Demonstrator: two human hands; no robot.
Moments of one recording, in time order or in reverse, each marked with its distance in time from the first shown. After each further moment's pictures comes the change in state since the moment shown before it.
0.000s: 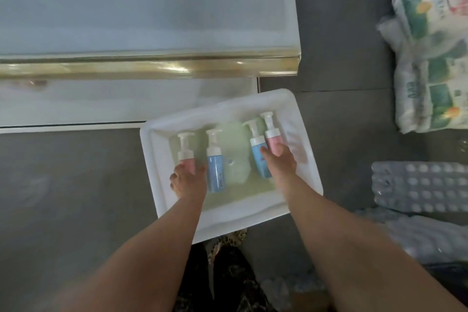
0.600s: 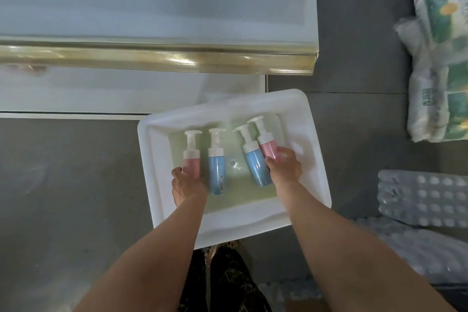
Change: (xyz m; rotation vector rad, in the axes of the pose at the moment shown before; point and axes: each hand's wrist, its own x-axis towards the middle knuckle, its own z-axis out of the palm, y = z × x) left_hand 0.024 -0.019 0.024 0.045 0.040 -0.083; right_hand 0.028 0.017 0.019 -0.058 0.103 -0.027
